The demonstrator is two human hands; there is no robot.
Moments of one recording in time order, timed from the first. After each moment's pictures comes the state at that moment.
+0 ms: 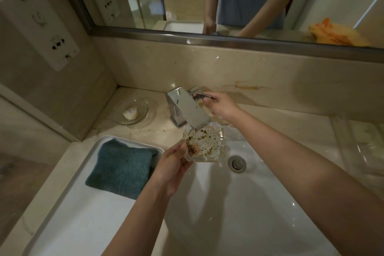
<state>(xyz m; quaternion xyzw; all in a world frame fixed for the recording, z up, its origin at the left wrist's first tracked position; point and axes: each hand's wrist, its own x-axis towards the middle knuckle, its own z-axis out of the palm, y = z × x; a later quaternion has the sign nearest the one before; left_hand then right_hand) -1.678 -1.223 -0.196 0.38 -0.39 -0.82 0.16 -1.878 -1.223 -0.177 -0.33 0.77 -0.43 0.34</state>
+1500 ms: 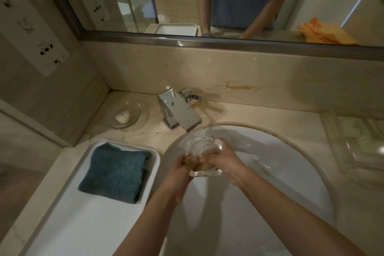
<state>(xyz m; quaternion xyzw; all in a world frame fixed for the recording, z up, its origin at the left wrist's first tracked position) -1.691 -1.202 -0.239 0.41 -0.48 -0.77 0.10 -1.815 -1.129 -0.239 -0.12 0.70 -0.52 0.47</state>
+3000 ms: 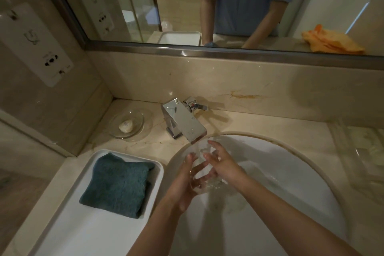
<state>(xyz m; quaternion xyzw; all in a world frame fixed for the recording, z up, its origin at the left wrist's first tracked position) -1.696 -1.215 -0.251 0.35 -0.38 -0.85 0.08 -1.818 -1.151 -0.244 -0.19 0.73 -0.48 0.45</state>
